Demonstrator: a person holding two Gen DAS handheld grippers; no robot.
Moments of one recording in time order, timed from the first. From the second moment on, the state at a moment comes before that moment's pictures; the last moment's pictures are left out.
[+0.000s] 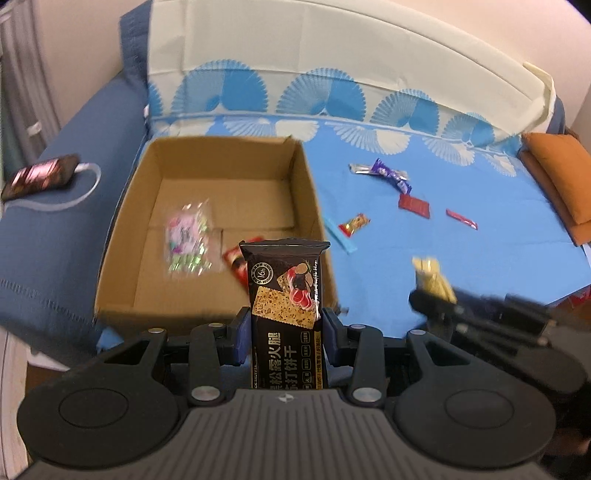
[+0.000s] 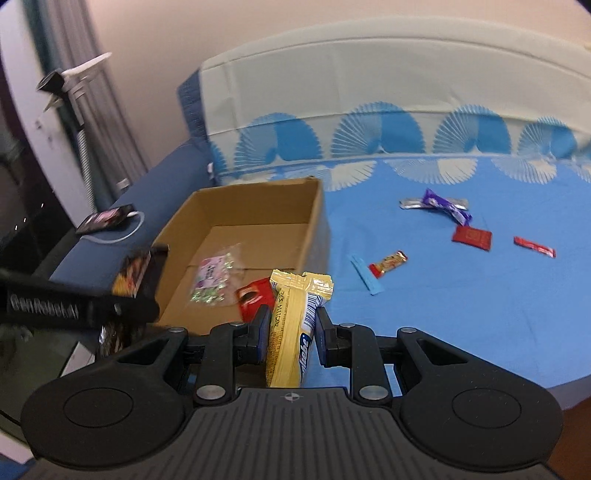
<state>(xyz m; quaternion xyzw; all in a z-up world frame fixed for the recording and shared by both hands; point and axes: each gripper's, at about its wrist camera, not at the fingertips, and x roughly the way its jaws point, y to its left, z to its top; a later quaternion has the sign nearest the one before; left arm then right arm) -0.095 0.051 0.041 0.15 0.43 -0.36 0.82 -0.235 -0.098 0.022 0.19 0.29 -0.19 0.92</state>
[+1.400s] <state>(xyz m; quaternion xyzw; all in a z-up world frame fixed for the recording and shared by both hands) -0.049 0.097 0.048 0.09 0.39 -0.34 0.85 -0.197 -0.053 0.070 0.08 0.26 -0.18 0.95</state>
